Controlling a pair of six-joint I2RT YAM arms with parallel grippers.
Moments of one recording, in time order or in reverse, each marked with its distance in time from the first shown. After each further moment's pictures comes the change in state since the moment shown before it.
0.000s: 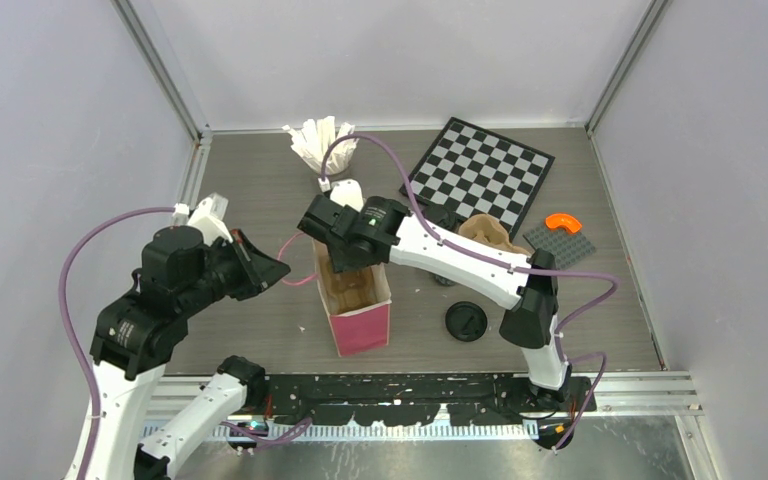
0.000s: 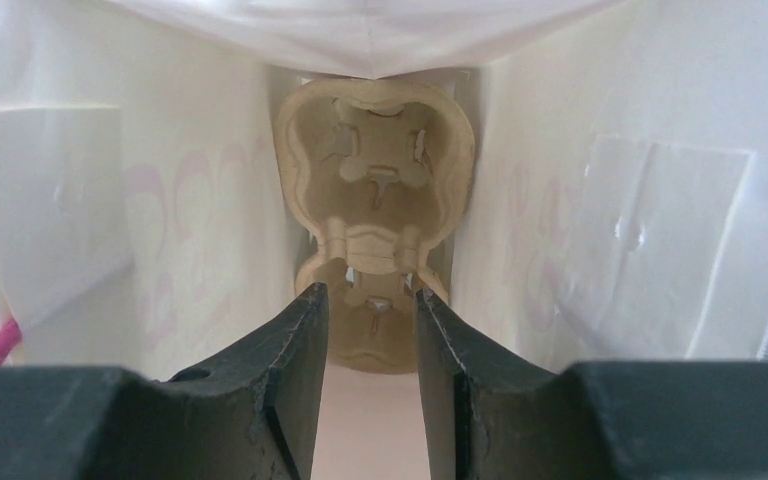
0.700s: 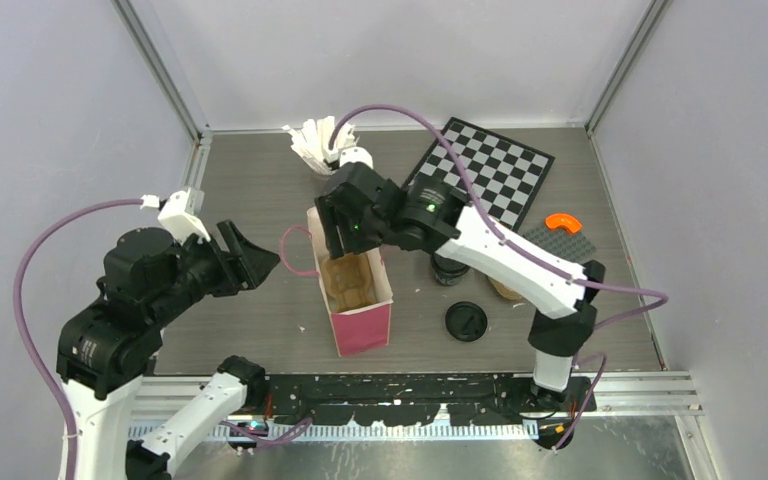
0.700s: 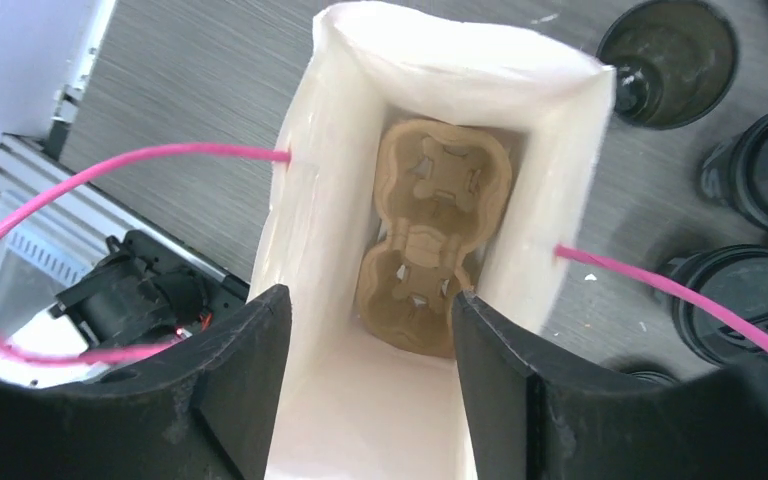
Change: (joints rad) left arm 0.000 0.006 0.160 -0.081 -0.085 0.126; right arm 0.002 -0.120 0.131 0.009 -0.099 -0.164
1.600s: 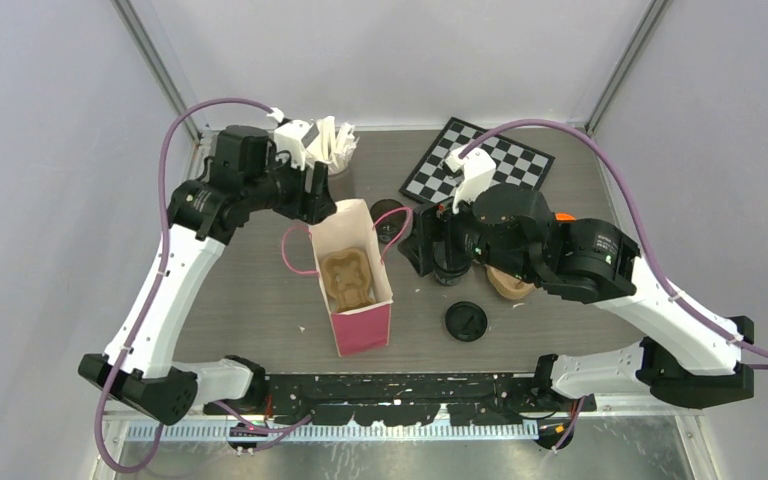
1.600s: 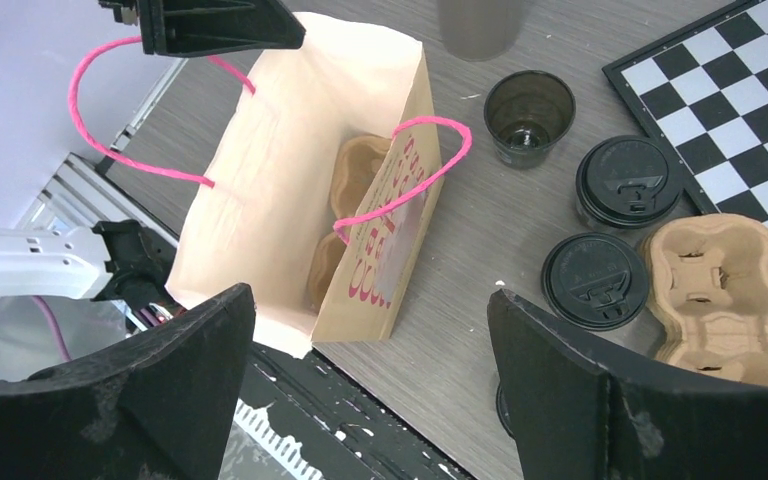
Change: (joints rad) left arm 0.000 0.530 0.127 0.232 0.193 0.518; right arm 0.000 -0.664 -0.497 0.185 0.063 -0.164
